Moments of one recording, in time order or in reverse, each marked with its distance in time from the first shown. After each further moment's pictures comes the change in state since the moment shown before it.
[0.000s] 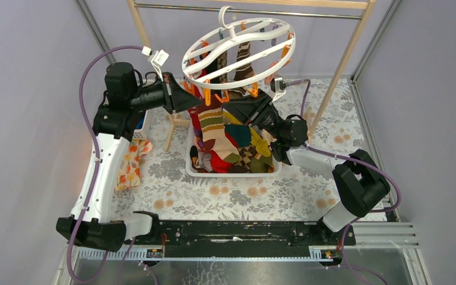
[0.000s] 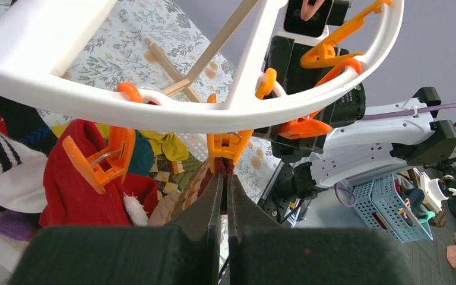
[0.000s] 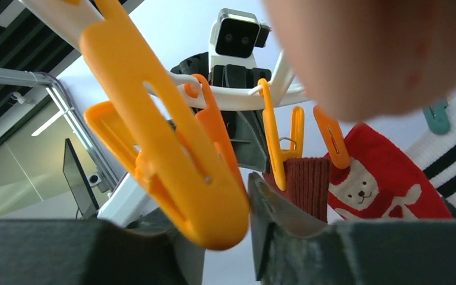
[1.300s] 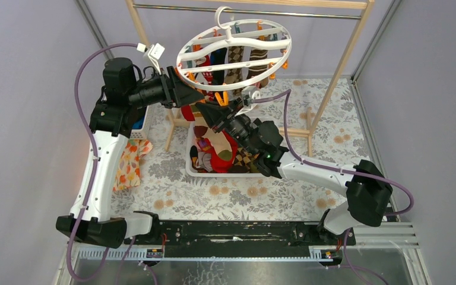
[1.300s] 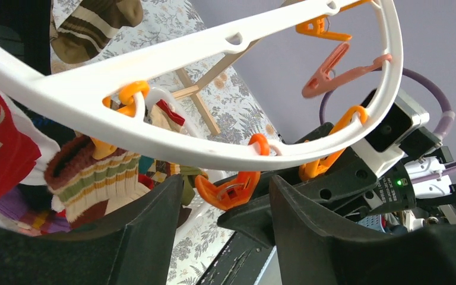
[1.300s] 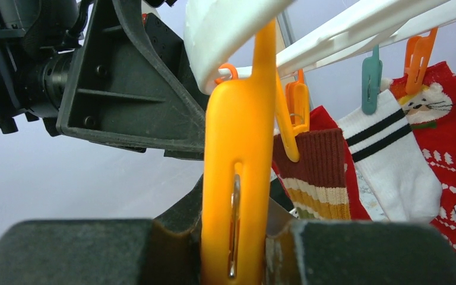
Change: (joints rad) left arm -0.011 0.024 0.093 -0.098 -0.119 -0.092; right arm 0.324 -0.078 0.133 -0.554 0.555 -0.825
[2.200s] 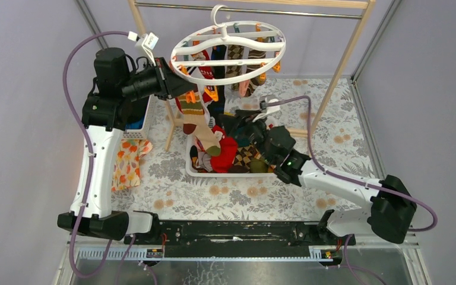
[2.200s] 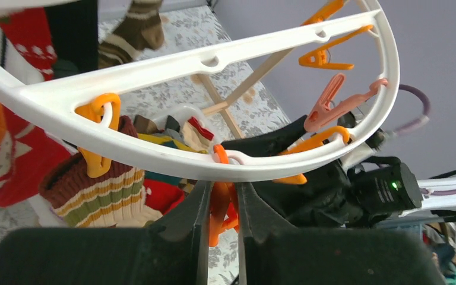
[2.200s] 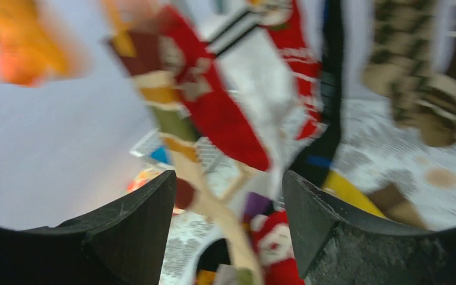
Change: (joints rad) left arm 0.029 0.052 0.138 -0.087 -0.065 0.089; right arm -0.023 -0.187 -0.162 -0.301 0.203 -0.010
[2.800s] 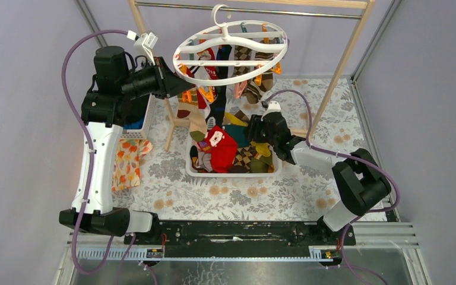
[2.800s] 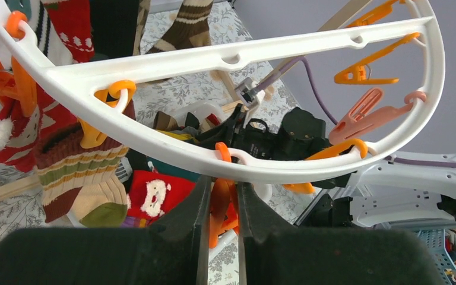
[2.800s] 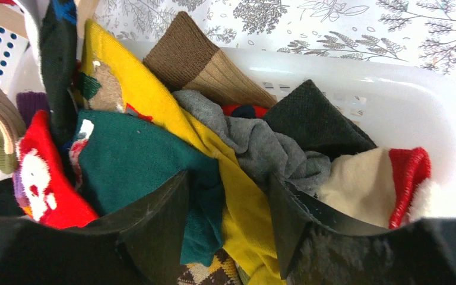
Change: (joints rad) left arm 0.032 0.040 0.069 -0.079 -0.024 0.084; right arm -0.373 0.248 -0.031 -0.382 -0.240 0.141
